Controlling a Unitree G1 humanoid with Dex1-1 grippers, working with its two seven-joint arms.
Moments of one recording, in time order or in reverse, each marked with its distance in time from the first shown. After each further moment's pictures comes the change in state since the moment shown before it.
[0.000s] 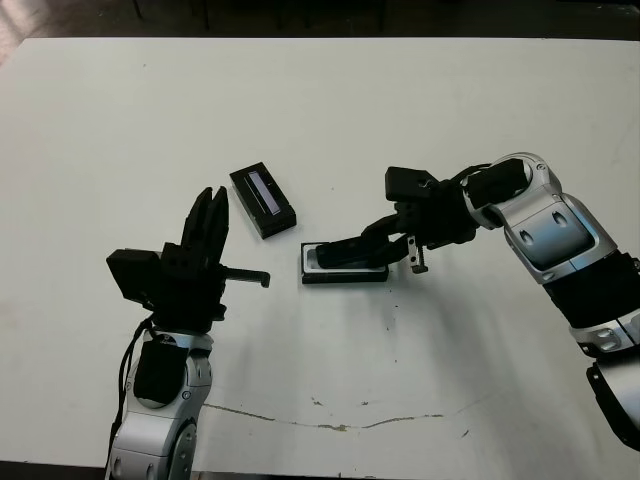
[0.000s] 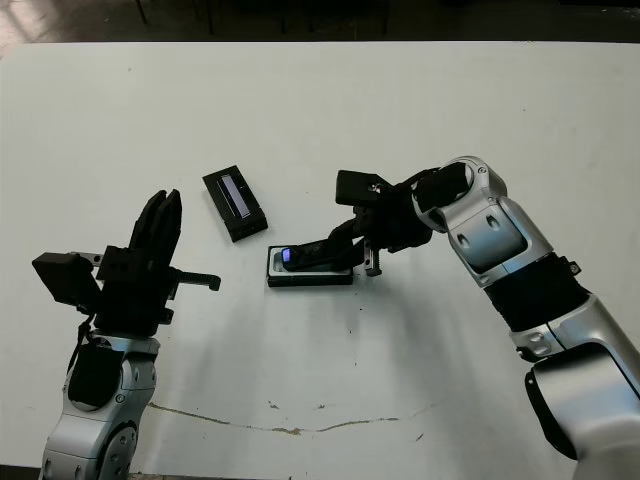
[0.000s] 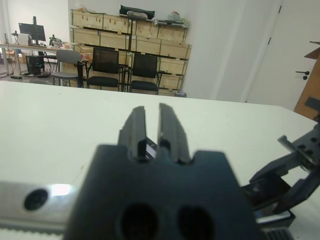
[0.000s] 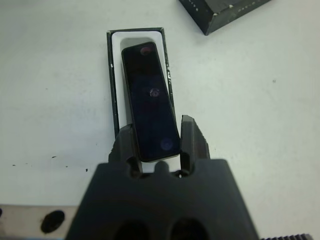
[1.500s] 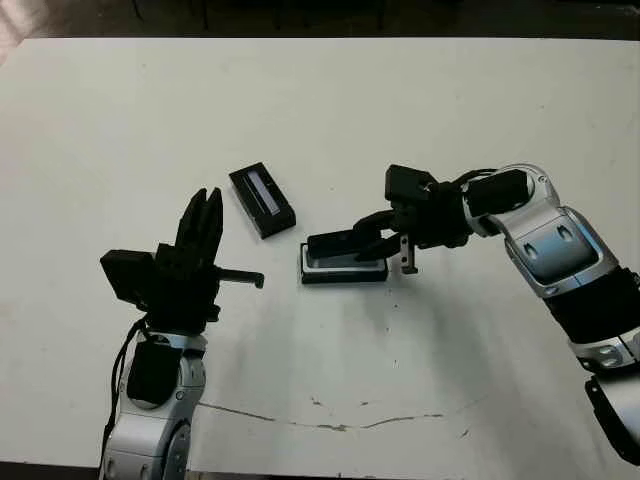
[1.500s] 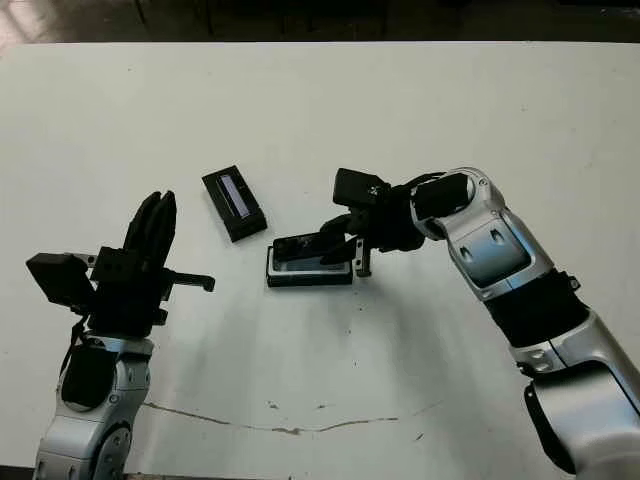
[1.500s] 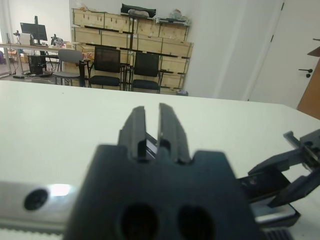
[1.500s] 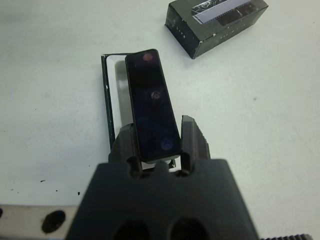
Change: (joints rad) left arm 0.006 0.015 0.022 -0.005 -0.017 0.000 -0.009; right arm 0.088 0.009 -0.028 -0.122 0.021 -0.016 -0.135
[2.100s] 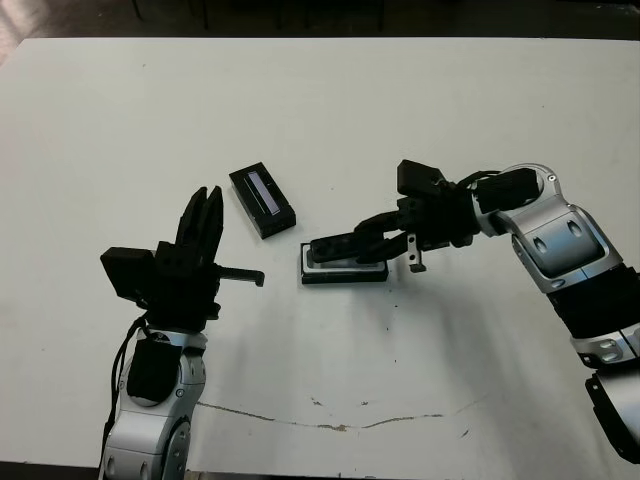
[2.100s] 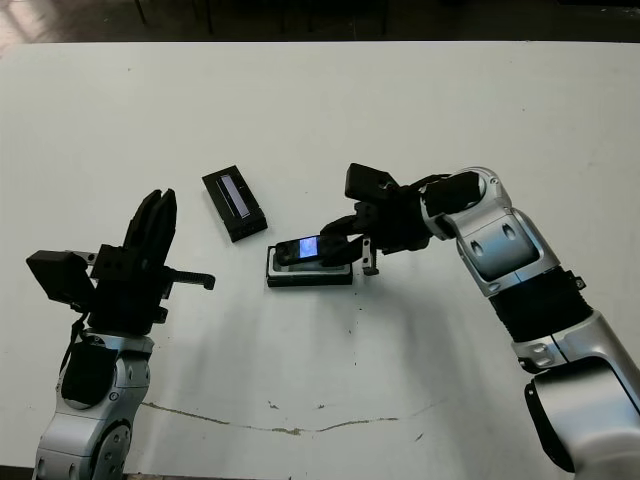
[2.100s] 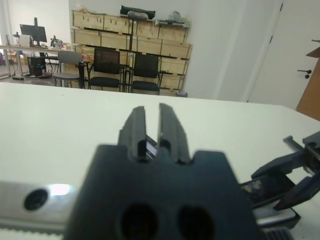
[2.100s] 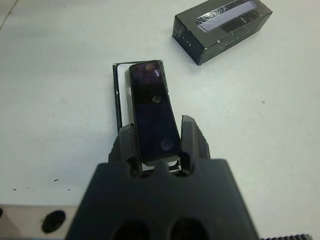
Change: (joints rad) left arm -0.008 0.001 0.003 0.000 -0.001 0.009 -0.002; right arm -0.001 0.002 -0.034 0.056 0.066 -0.048 0.041
